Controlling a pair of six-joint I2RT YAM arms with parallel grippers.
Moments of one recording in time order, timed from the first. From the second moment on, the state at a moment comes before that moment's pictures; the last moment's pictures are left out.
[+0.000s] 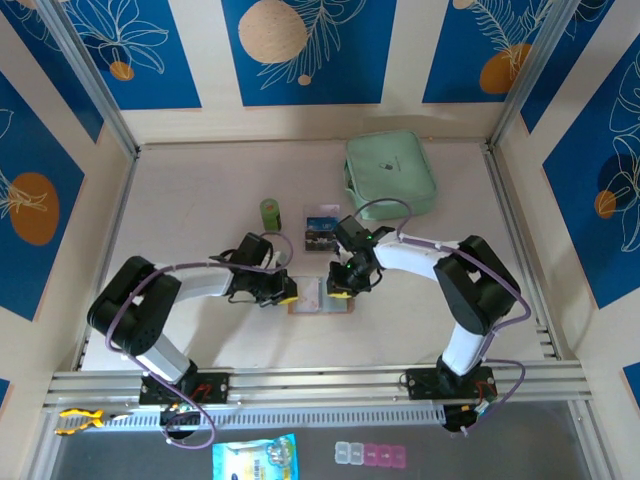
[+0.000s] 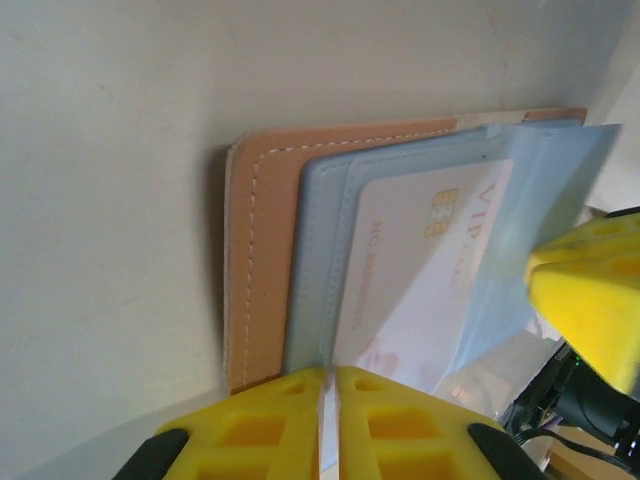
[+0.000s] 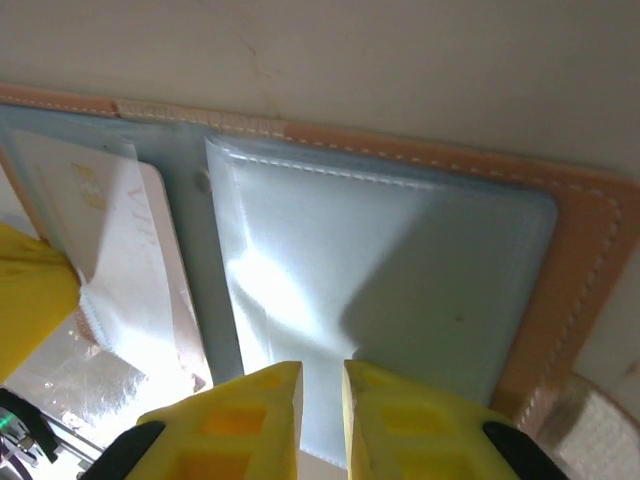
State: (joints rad) left arm -0.56 1.60 0.65 -0.13 0.60 -0.81; right arm 0.67 1.71 1.01 -0.63 -0.40 0.69
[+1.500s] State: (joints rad) left arm -0.56 1.62 0.72 -0.20 0.55 -0.76; right arm 0.68 1.85 1.04 -0.40 -0.64 0.75
